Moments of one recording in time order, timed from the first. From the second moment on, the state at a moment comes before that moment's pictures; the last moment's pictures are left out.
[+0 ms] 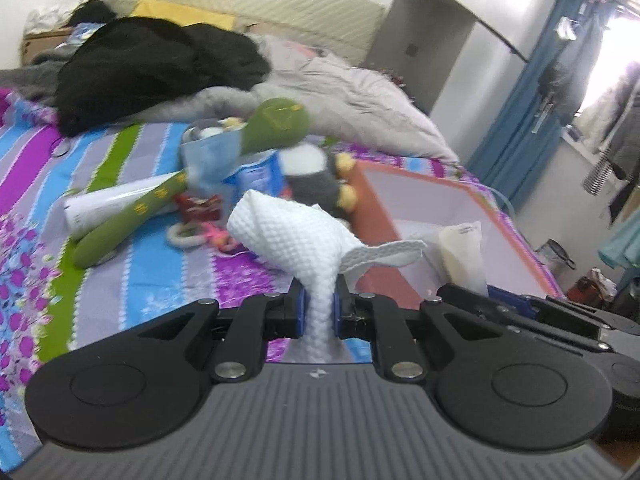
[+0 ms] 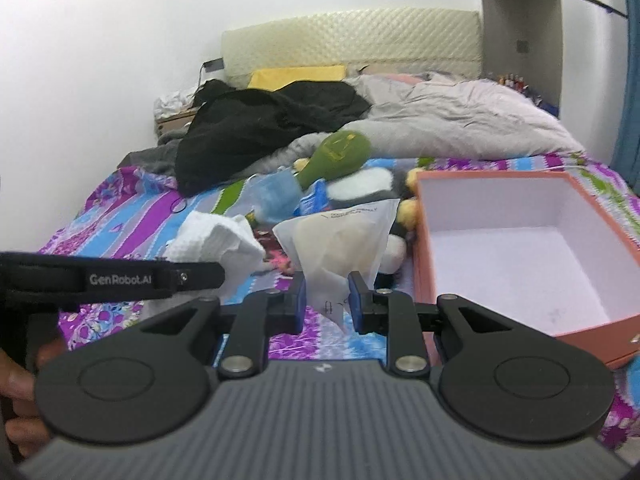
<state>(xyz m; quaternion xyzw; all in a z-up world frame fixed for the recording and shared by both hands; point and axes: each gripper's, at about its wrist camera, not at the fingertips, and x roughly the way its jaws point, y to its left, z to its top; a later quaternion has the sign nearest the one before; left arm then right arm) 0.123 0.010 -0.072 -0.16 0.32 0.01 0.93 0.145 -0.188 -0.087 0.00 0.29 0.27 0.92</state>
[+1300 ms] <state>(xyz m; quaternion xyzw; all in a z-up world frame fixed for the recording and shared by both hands) 0.346 -0.122 -0.109 -0.08 0.45 -0.12 0.88 0.317 -0.302 -0.132 0.04 0.41 0.11 0.91</state>
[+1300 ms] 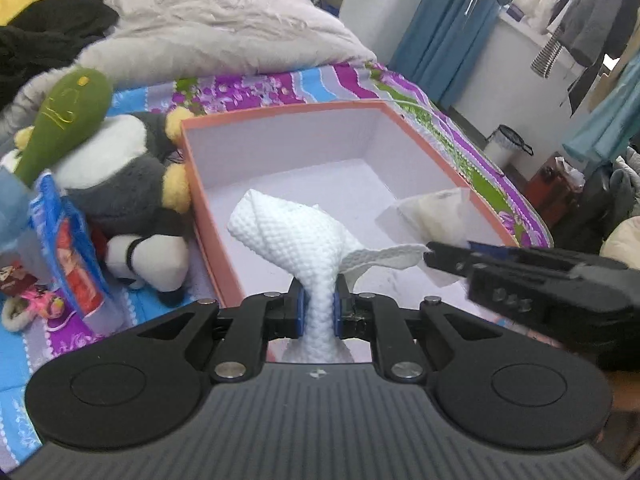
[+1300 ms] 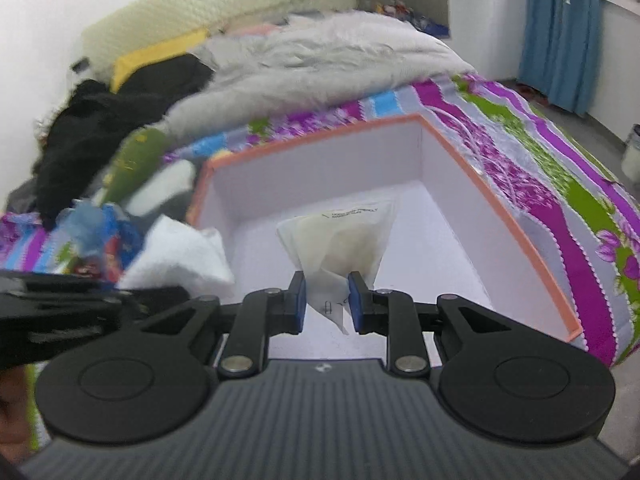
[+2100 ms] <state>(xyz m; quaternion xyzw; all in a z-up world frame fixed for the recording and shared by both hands) 0.333 -0.111 -0.098 -0.09 0.43 -0.11 0.89 0.296 -0.321 -0.137 0.06 0.41 0.11 0.91</state>
